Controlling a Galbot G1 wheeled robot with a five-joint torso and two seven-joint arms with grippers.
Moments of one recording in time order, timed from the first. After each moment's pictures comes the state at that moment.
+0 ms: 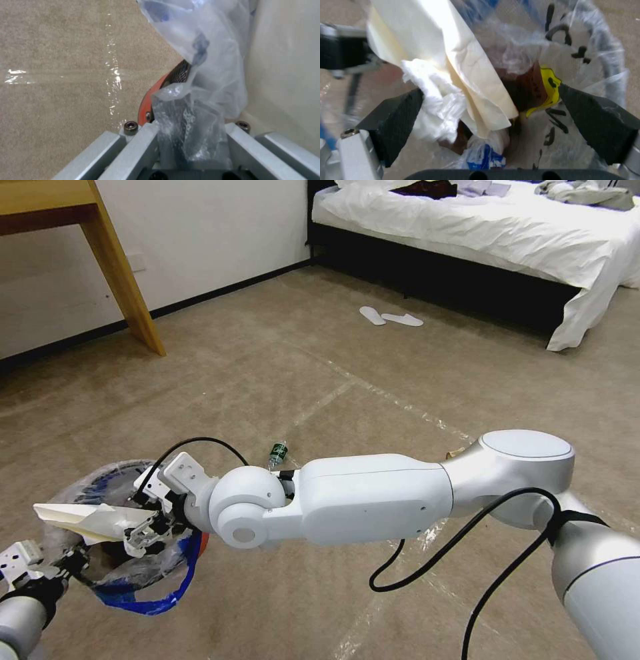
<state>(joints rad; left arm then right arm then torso) 1.68 -1.36 -1.18 -2.30 -1.12 0.71 -0.38 0.19 1.46 -1.11 1.72 1.47 -0.49 0.52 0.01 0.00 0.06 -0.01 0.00</state>
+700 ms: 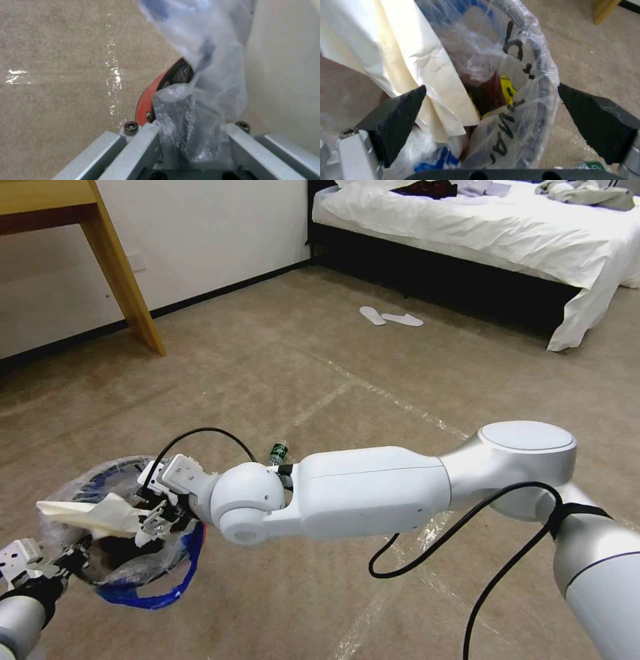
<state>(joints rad) 1.68 -1.36 -1.18 -2.30 -1.12 0.71 -0.38 0.26 1.43 -1.13 1.76 1.31 -0.54 0.50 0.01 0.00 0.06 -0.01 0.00</state>
